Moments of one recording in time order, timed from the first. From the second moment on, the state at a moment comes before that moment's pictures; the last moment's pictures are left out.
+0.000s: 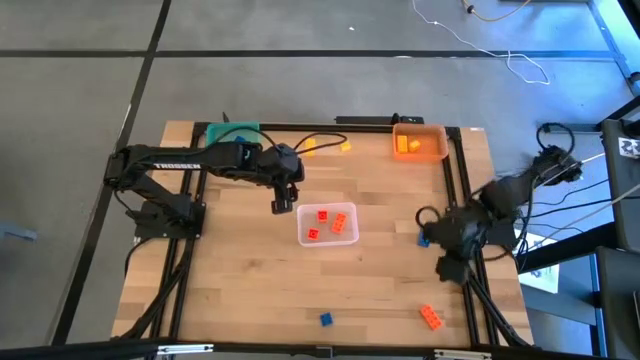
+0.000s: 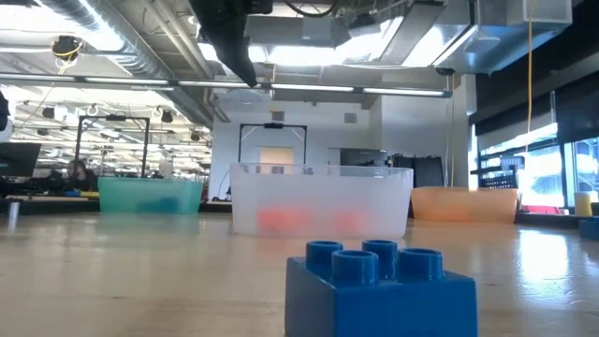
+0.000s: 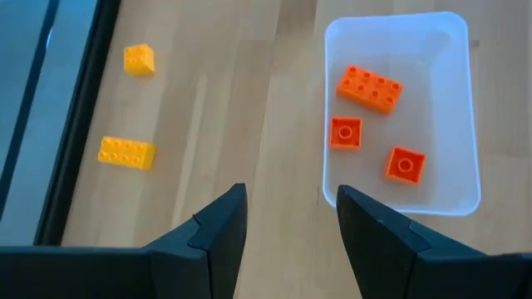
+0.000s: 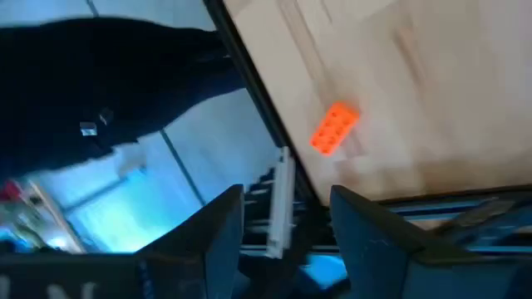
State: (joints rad) left arm 0.10 1.44 1.33 -0.80 -0.17 0.04; right arm 0.55 1.11 1.18 -1.14 -0.42 1.21
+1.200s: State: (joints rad) left arm 0.10 1.44 1.33 -0.80 -0.17 0.08; right arm 0.82 1.57 0.91 -0.70 -0.38 1.70
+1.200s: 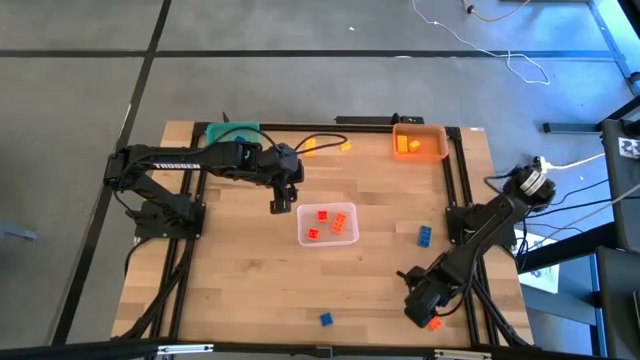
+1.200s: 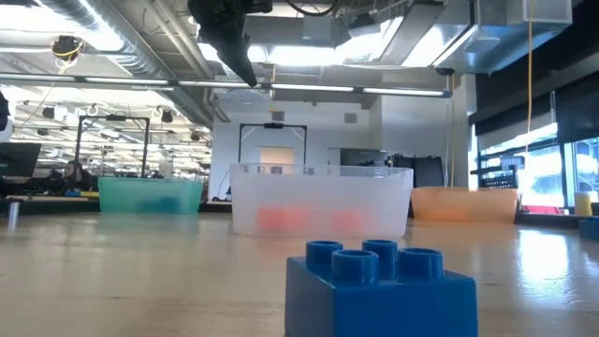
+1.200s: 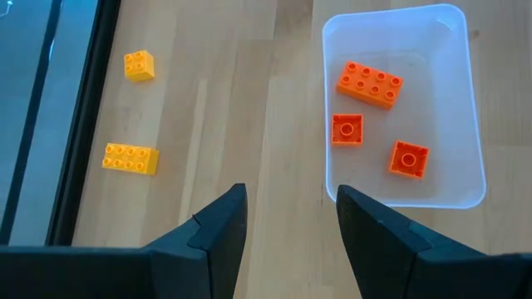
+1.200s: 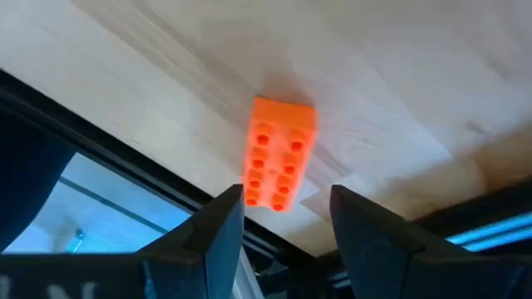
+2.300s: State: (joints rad) left arm 0.10 1.44 1.33 -0.80 -0.08 0.12; right arm 0.87 1.67 0.99 -0.75 -0.34 1.78
